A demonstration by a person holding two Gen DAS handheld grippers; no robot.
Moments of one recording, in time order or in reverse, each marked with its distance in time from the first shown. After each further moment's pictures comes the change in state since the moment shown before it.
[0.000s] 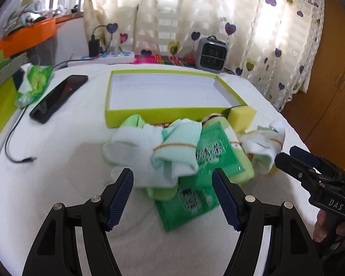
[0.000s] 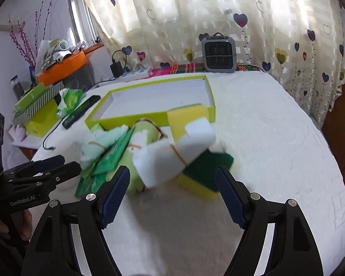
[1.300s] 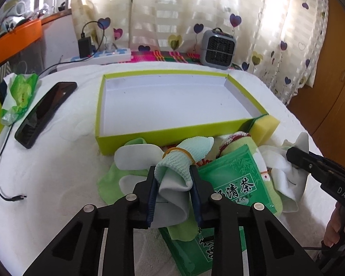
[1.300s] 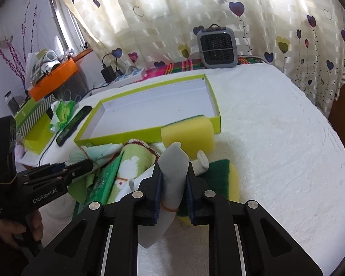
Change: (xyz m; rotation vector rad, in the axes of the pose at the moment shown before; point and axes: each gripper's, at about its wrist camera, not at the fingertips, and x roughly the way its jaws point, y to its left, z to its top) left arm 0.045 0.014 0.036 0.036 0.028 0.015; right arm 0.035 -0.010 0.026 0.089 0.024 0.026
